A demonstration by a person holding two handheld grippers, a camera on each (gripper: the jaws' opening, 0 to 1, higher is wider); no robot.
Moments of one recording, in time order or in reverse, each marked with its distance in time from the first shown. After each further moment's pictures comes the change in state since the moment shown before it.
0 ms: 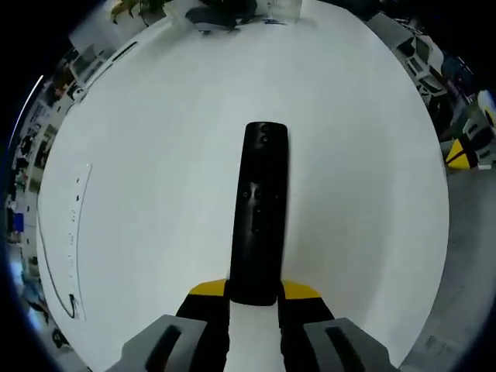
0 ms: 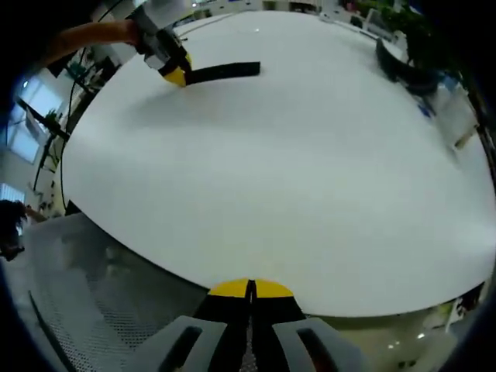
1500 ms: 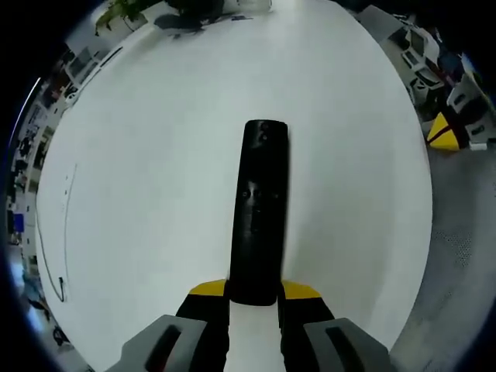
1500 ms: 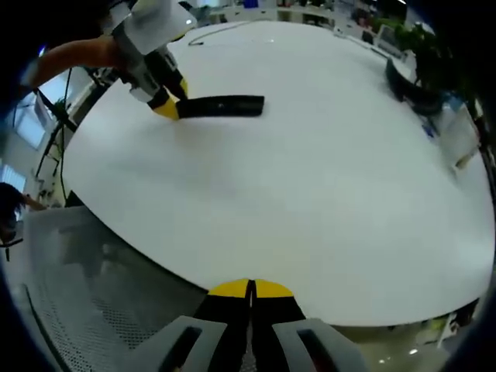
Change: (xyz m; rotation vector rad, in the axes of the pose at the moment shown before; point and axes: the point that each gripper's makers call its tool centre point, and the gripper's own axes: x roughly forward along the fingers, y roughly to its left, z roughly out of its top) left arm -0.001 -0.074 -0.014 0.012 0.027 0.001; right arm -0.004 0.003 0.007 -0.071 -0.050 -0.005
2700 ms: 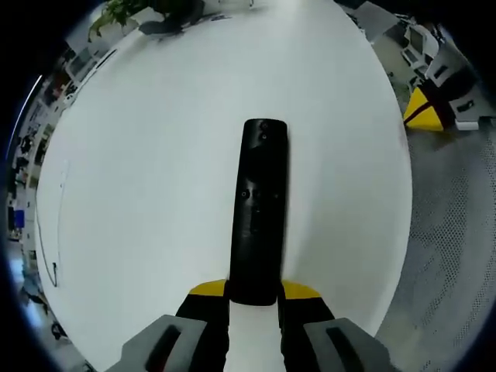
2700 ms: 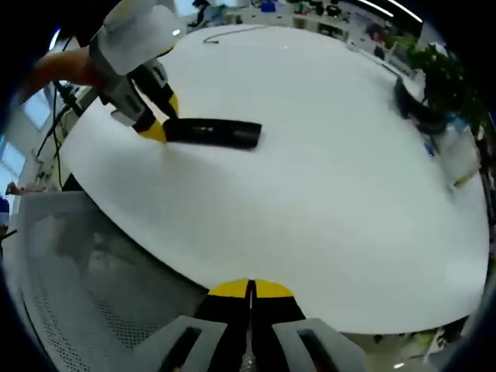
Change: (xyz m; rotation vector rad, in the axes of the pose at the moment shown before) left arm -0.003 -0.062 -0.012 -0.013 0.014 0.007; right arm -0.002 -0.006 -0.002 -0.081 -0.020 -0.039
